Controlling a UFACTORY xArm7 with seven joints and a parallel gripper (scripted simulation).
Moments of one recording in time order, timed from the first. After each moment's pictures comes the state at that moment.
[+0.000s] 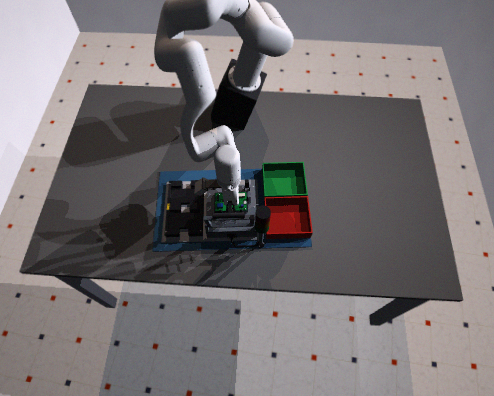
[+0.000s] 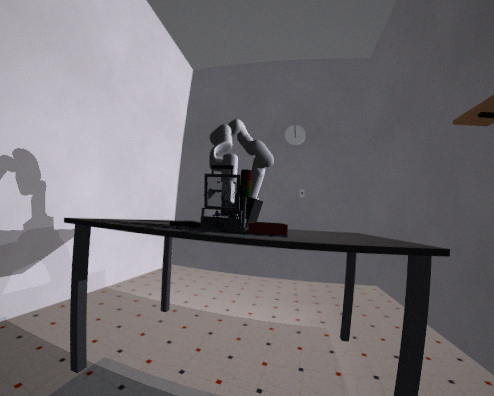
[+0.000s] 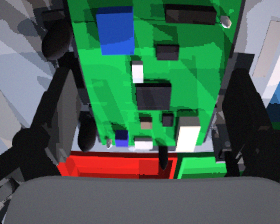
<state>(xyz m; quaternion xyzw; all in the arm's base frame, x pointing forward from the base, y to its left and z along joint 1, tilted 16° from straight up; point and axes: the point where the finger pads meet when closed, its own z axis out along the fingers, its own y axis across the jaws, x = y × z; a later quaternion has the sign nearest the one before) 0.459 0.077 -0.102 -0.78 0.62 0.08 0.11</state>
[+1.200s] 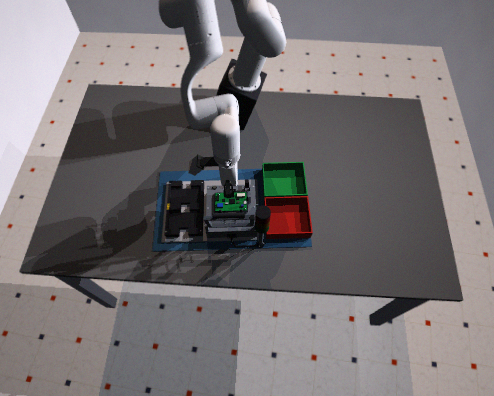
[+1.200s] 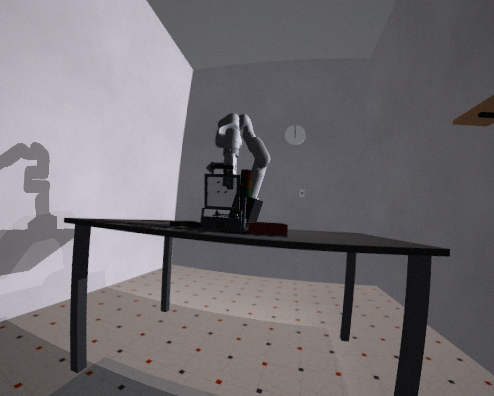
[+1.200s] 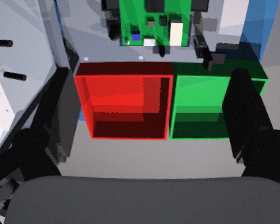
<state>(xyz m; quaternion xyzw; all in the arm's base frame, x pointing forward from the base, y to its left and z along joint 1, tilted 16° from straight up) 0.459 0.042 0.025 -0.78 0.62 0.07 0.11</state>
